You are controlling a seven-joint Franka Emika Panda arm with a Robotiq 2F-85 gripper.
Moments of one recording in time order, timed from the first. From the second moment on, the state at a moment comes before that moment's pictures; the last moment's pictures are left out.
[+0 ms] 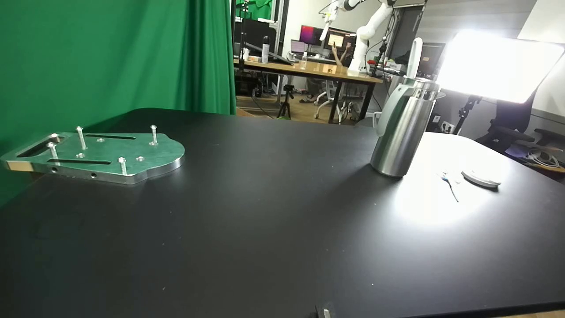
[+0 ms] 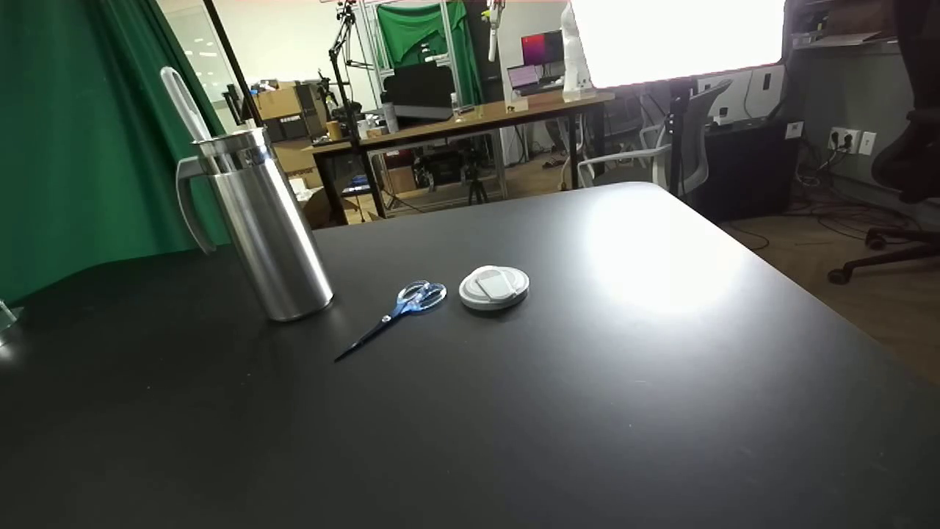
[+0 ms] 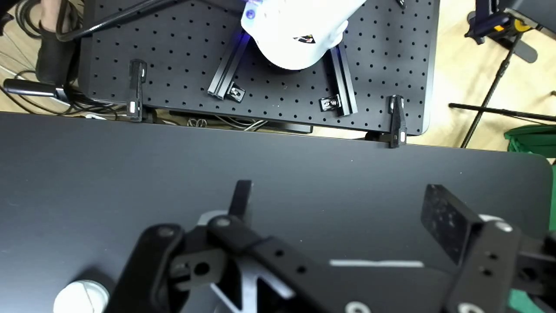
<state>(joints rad) -0.02 -0.63 -0.19 -2.23 -0.01 1.26 -0.28</state>
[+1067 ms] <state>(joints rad) -0.04 -0.43 -0.09 -2.22 -0.17 1.90 -0.13</state>
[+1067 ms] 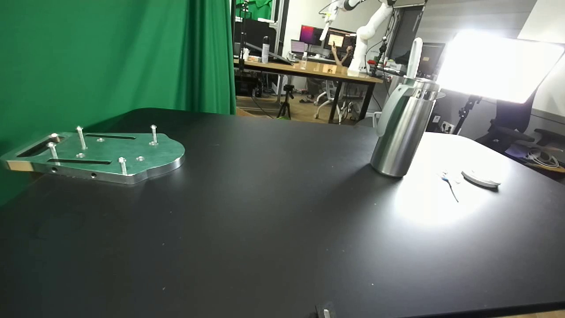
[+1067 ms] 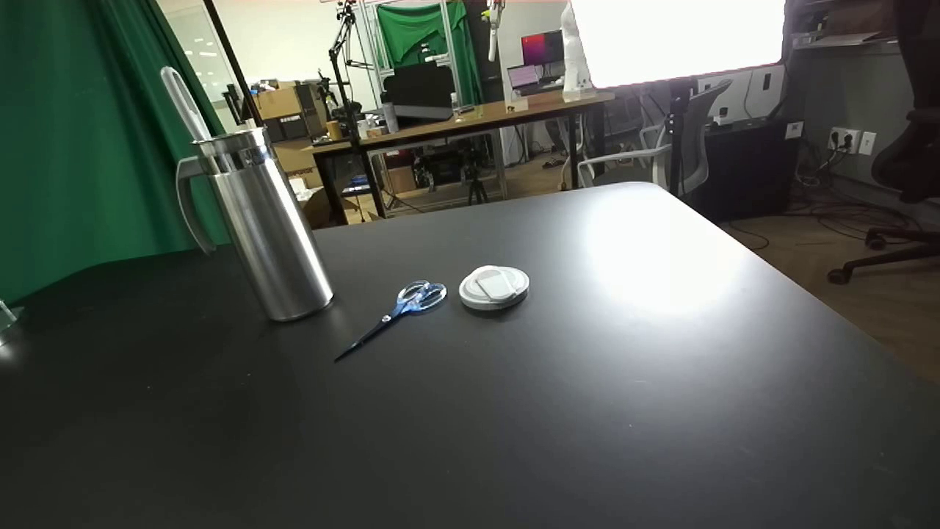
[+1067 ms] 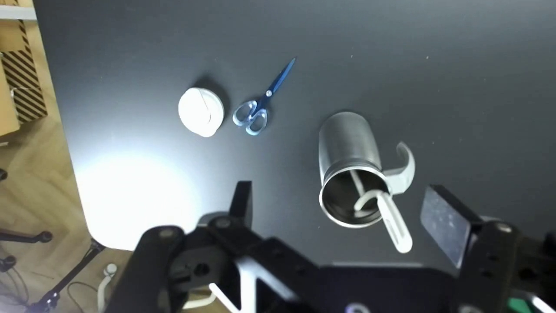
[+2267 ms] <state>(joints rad) -0.04 0.01 0.00 -2.14 -0.18 2.31 0.37</state>
